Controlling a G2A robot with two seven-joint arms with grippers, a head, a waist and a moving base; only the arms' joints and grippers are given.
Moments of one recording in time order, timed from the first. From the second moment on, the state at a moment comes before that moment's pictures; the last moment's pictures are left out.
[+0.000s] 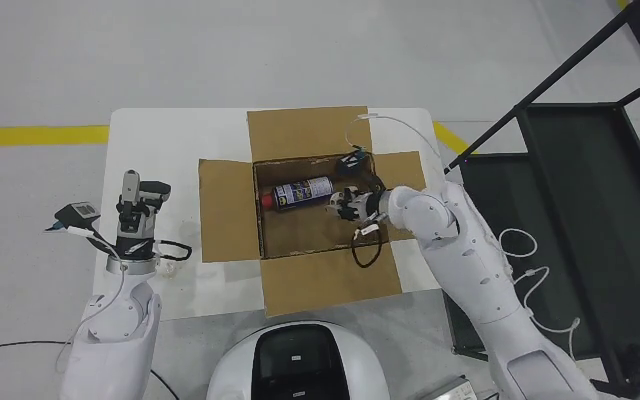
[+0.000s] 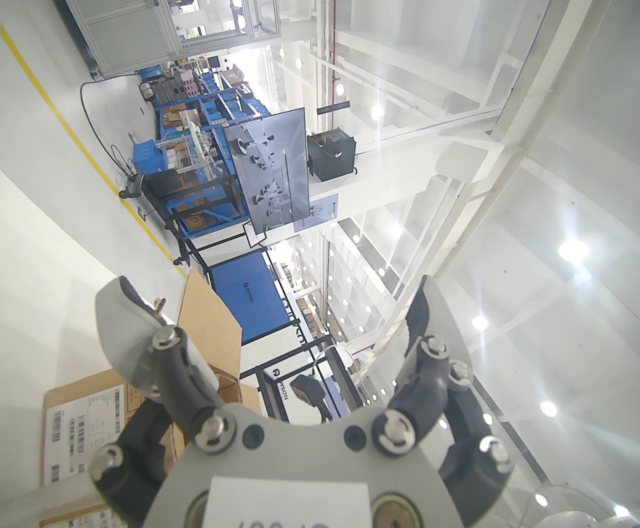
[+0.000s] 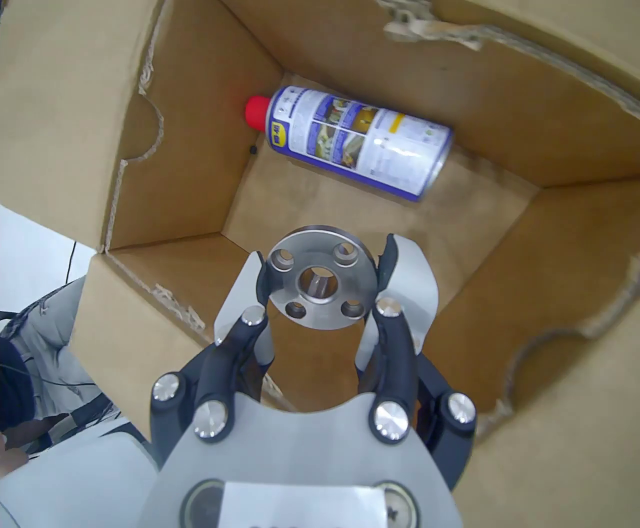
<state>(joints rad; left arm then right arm) 1.53 -1.27 -1.55 -1.65 -0.12 -0.60 -0.12 -1.14 -1.19 1.28 -1.70 -0.70 -0.18 1.14</state>
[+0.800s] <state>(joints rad) 1.53 -1.27 -1.55 -1.65 -0.12 -0.60 -0.12 -1.59 -1.10 1.89 -1.79 -0.38 -0.30 1.10</state>
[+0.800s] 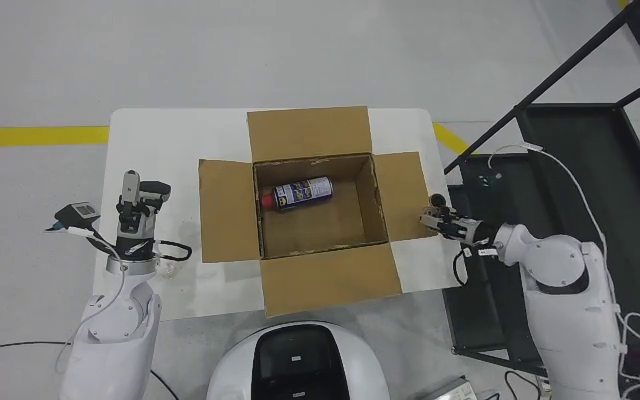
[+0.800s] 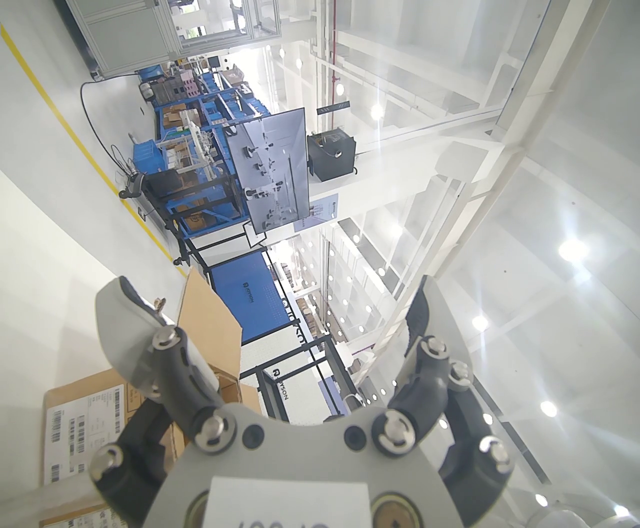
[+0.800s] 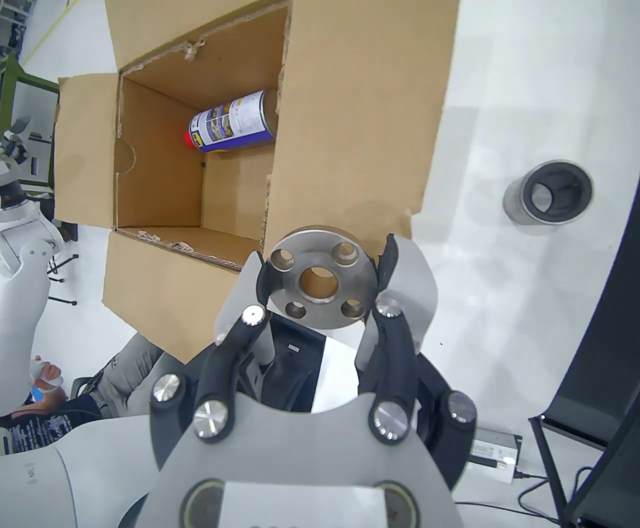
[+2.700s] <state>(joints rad) 1.53 -1.27 -1.55 -1.65 -0.12 -0.60 -0.12 -1.32 -1.12 1.54 -1.17 -0.68 0.05 0.72</state>
